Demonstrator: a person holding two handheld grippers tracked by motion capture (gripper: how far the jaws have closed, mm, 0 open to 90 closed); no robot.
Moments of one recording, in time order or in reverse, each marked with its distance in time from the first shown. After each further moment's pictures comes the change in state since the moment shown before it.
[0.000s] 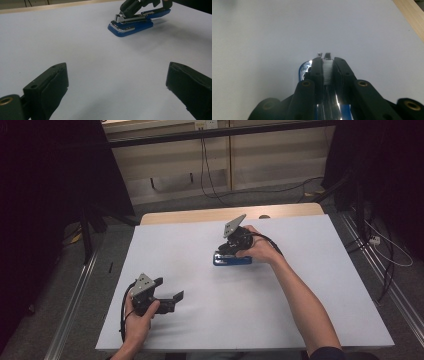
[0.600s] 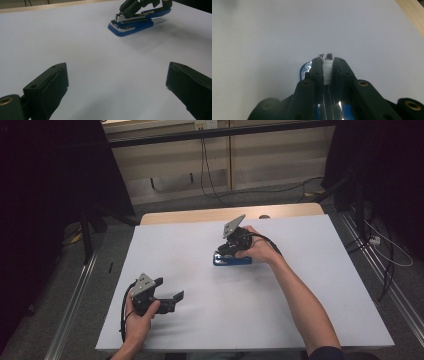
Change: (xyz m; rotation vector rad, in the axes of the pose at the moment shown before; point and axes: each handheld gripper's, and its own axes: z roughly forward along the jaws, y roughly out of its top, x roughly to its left) left arm 0.000 0.000 0.001 0.000 -0.003 0.002; right arm 0.000 0.000 0.003 -0.001 0.009 0.007
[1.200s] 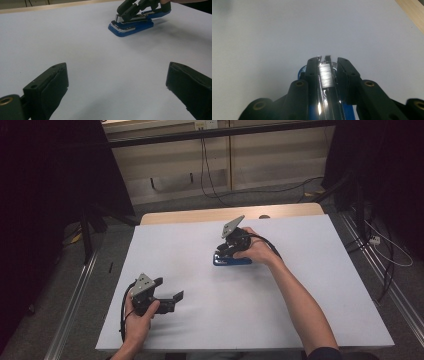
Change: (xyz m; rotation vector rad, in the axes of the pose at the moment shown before) left arm 0.001 0.000 -0.001 0.000 0.003 0.000; right arm 0.001 -0.001 0.006 -0.012 -0.016 0.048
